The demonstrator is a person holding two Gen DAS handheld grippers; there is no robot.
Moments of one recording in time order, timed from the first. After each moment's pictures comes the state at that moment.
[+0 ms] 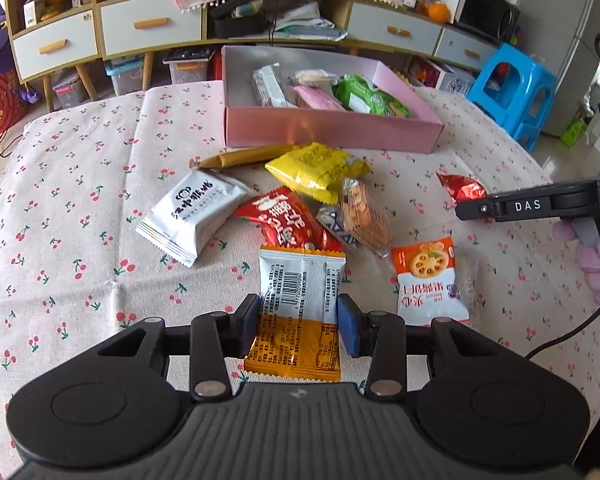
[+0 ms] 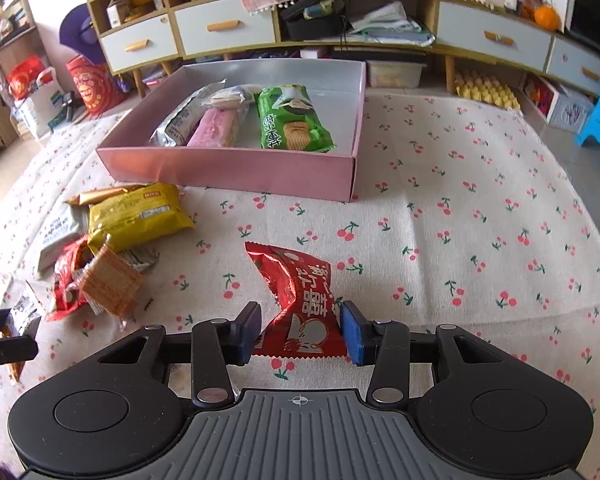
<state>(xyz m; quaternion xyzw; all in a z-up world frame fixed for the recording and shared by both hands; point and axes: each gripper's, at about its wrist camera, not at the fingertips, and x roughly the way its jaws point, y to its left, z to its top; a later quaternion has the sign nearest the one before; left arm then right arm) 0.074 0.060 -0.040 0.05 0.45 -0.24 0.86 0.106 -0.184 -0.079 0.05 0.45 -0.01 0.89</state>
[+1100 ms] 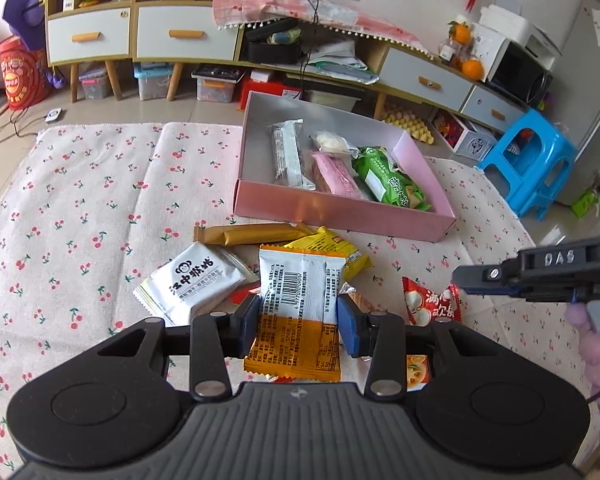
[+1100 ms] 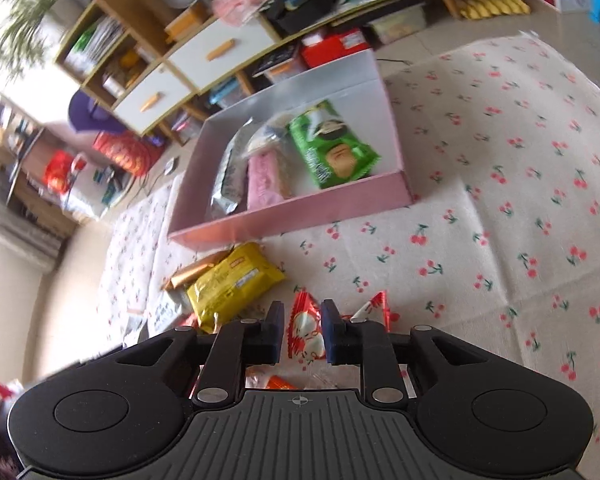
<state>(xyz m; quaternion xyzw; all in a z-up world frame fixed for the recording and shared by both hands) 0.114 0.044 -0.013 -0.04 0.44 -0.20 0.88 0.130 -0.197 -0.046 0.26 0.46 0.05 0.85</state>
